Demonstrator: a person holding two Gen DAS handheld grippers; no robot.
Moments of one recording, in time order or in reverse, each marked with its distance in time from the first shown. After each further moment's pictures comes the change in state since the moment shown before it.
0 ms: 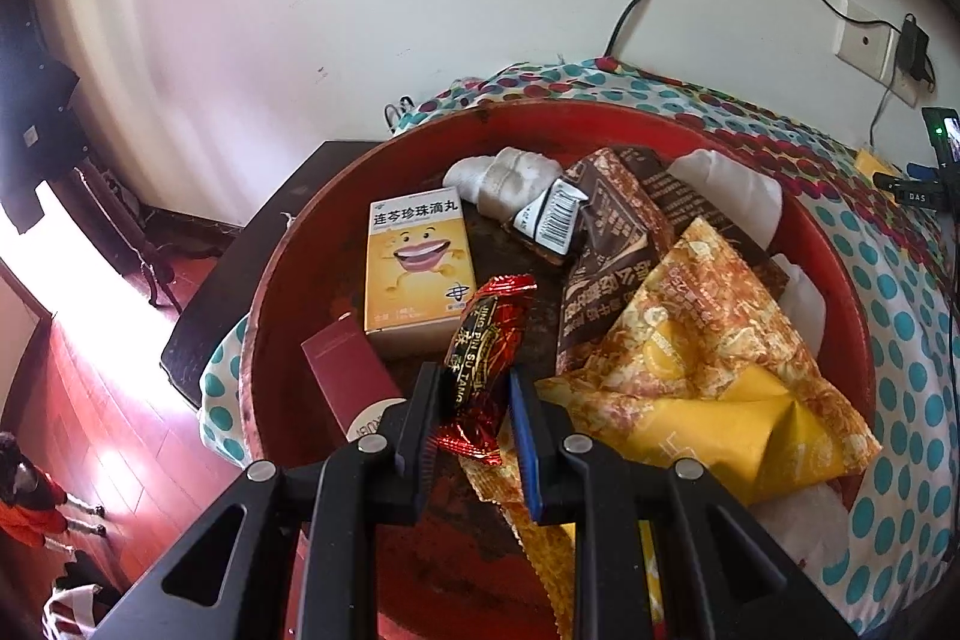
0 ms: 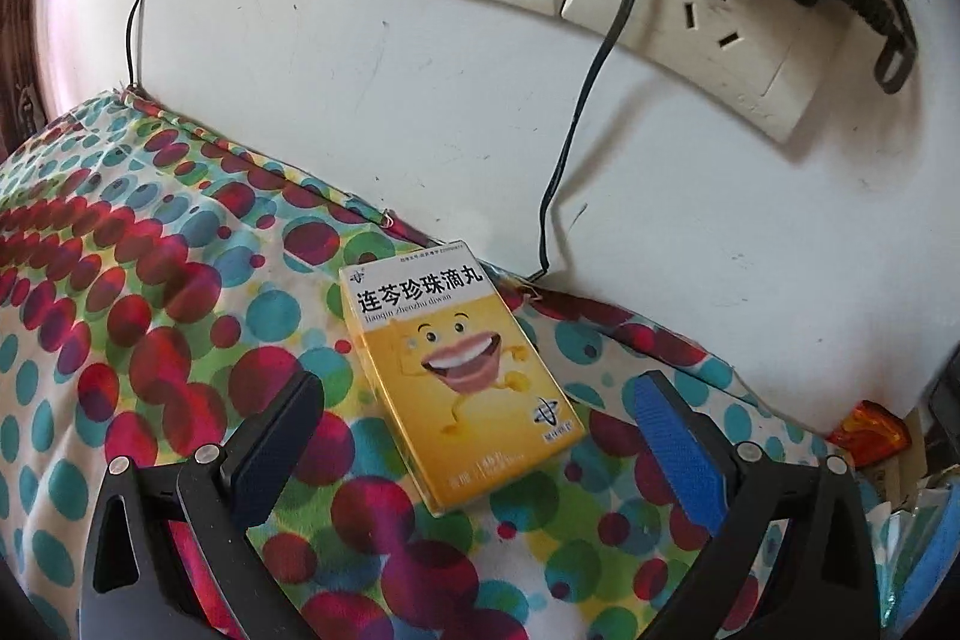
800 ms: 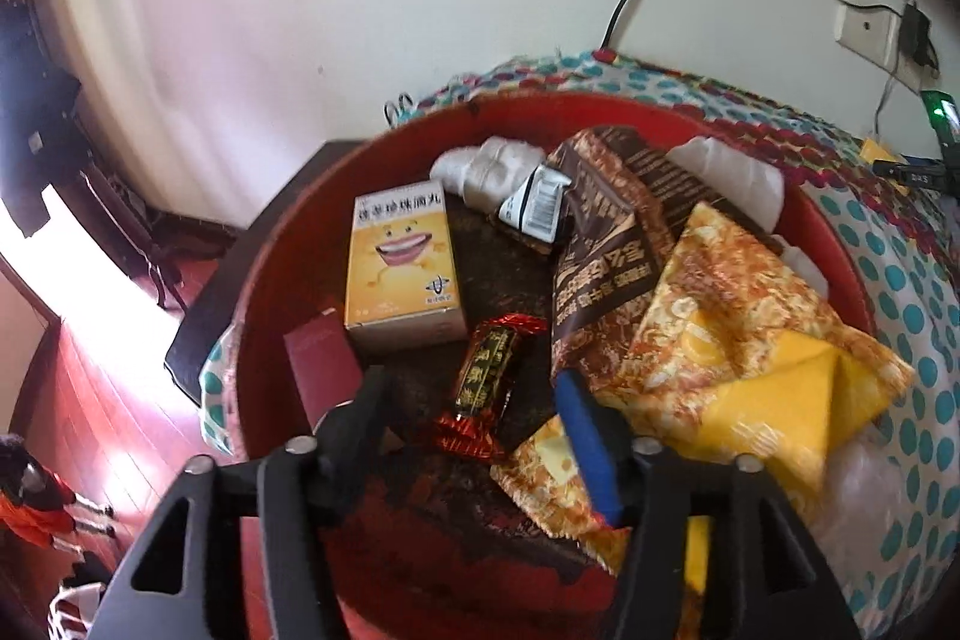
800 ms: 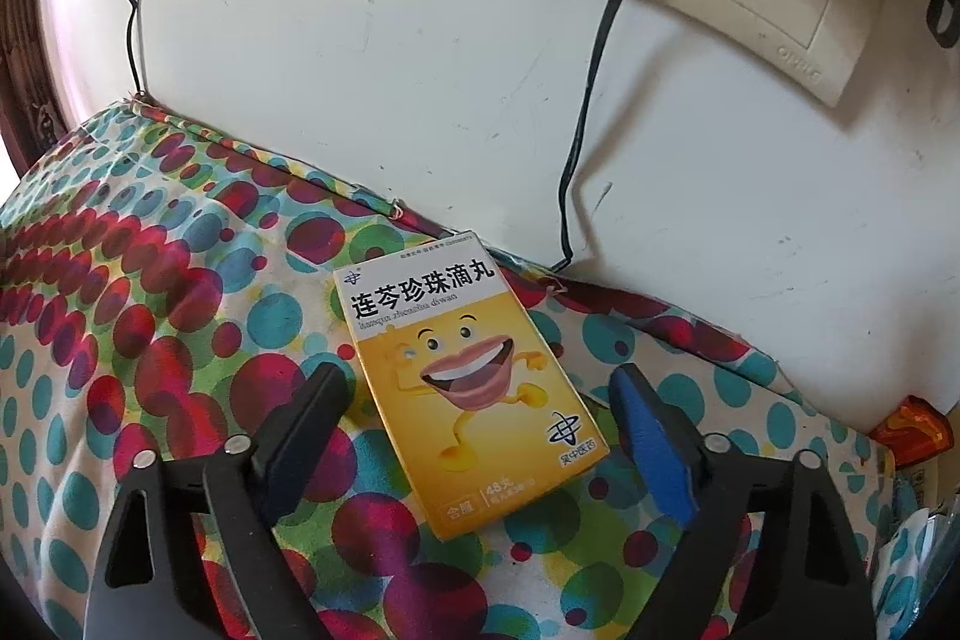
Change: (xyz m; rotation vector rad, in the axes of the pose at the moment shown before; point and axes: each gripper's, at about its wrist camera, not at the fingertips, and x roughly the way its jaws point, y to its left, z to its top) left arm -0.003 -0.013 -0.007 0.019 -0.012 0.021; right arm 0.022 -0.009 0.003 0.035 0.045 0.103
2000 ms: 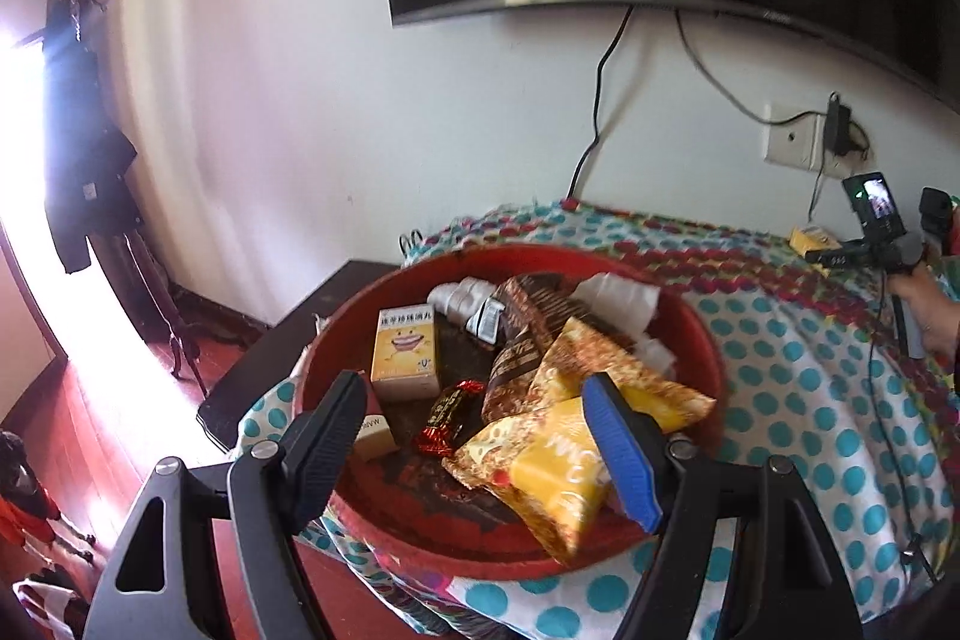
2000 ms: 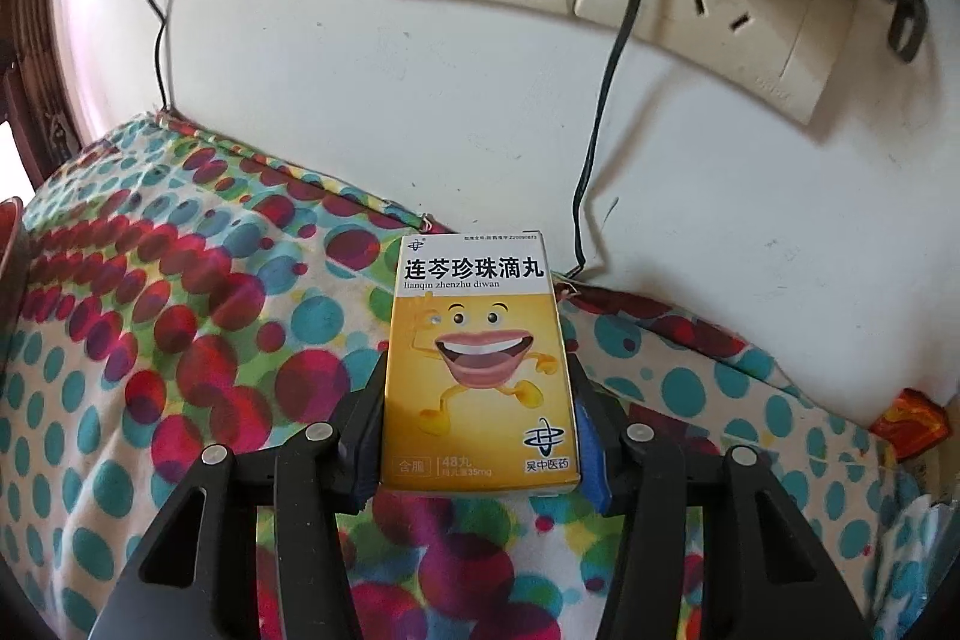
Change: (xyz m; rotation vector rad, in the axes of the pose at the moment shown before) left arm -0.127 -0.033 -0.025 -0.043 -0.332 0.027; right arm -0.021 0.005 -0.010 -0.005 -0.055 0.009
